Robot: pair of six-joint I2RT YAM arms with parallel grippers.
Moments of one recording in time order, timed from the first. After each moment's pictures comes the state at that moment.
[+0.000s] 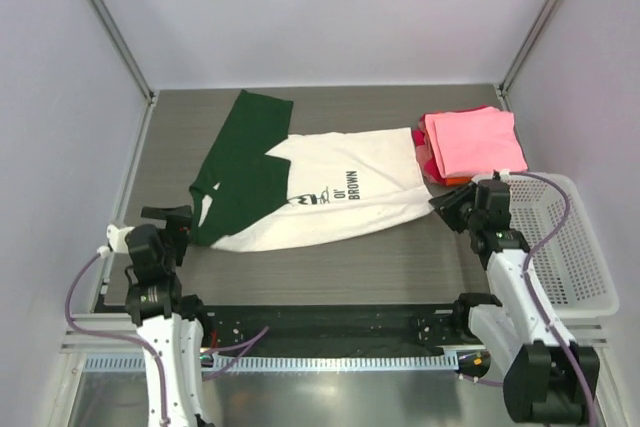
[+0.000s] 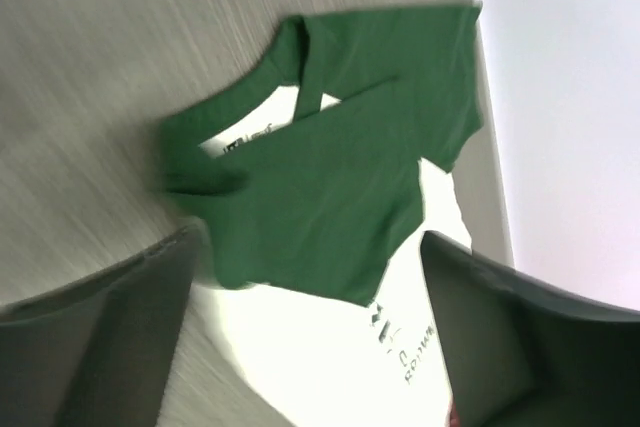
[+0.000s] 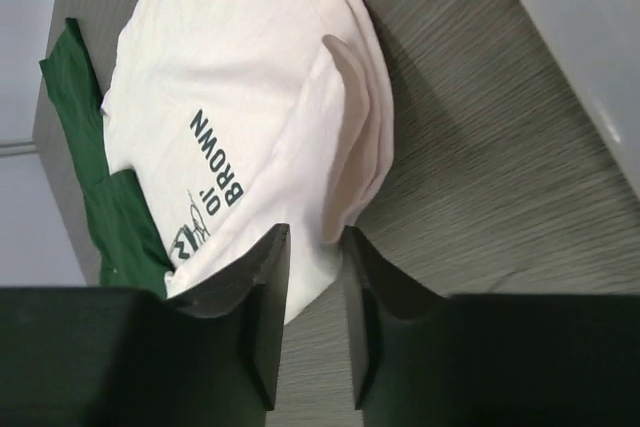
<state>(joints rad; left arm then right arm) 0.29 0.39 0.39 -0.51 -0.02 -1.05 -0.05 0.91 0.48 -0.24 -0.17 0.90</state>
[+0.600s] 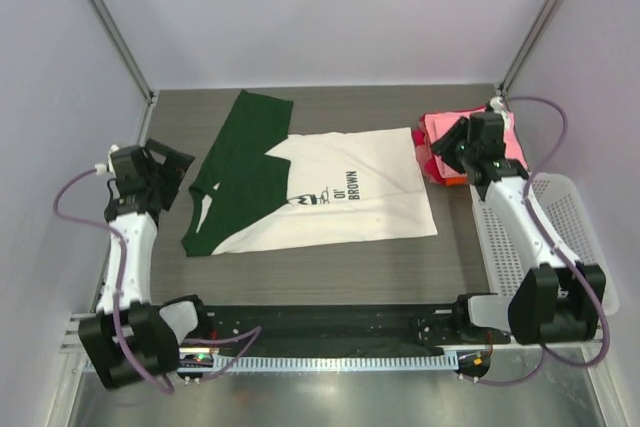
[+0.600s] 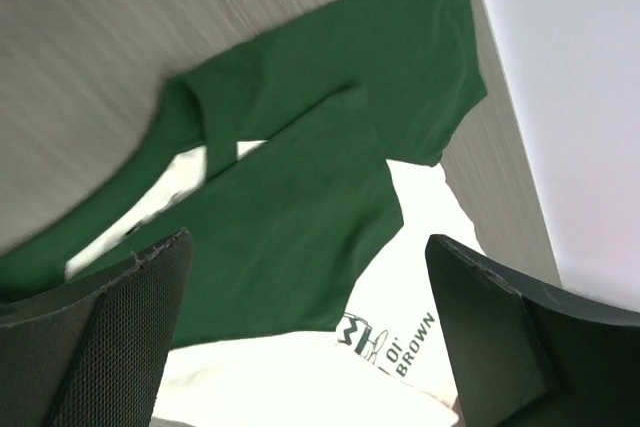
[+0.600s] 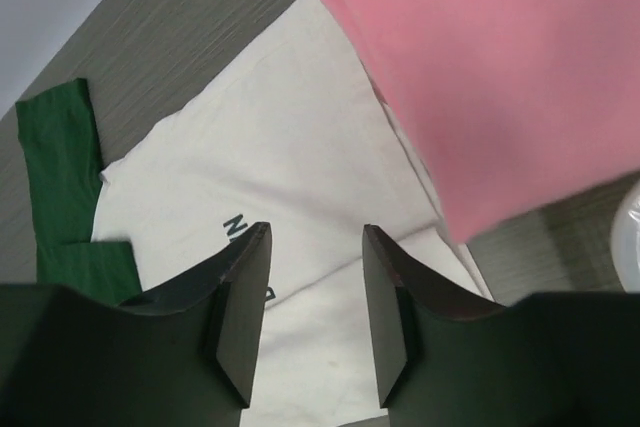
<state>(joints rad) 0.28 0.96 0.80 -0.43 0.08 -0.88 0.02 1.19 0.93 -0.34 0.02 0.70</state>
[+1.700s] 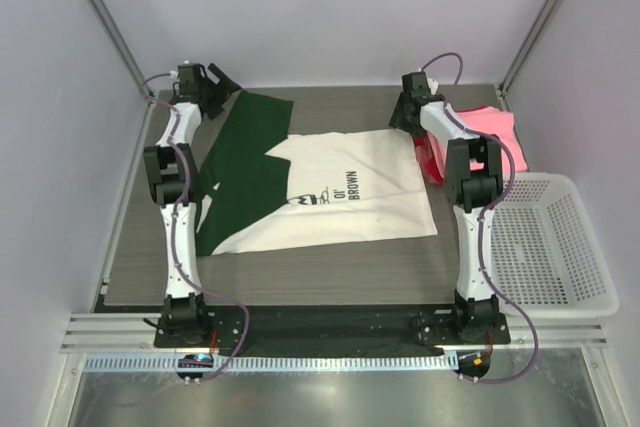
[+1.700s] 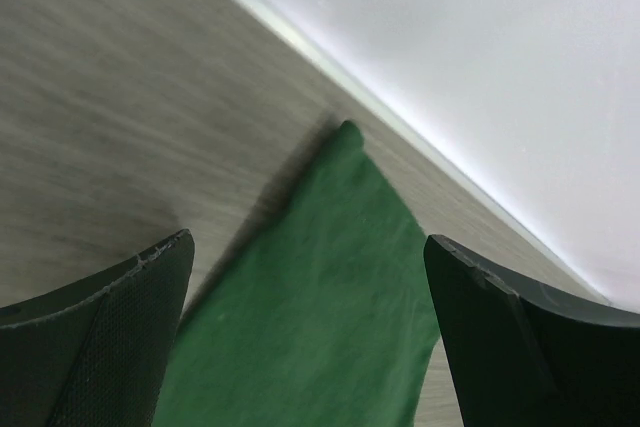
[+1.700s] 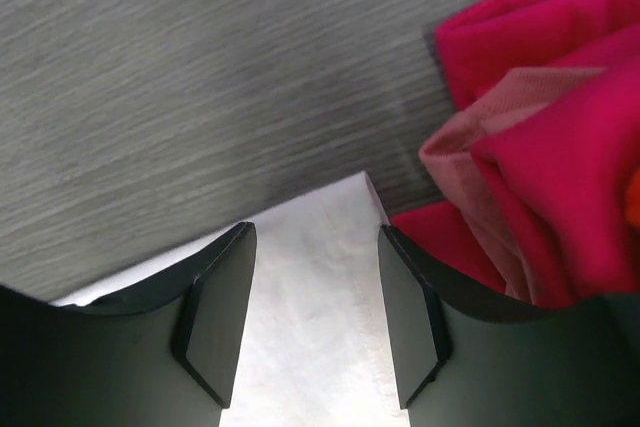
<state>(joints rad) 0.08 2.64 2.34 -0.30 0.23 -0.78 0.15 2.35 1.93 -0.50 0.19 0.47</state>
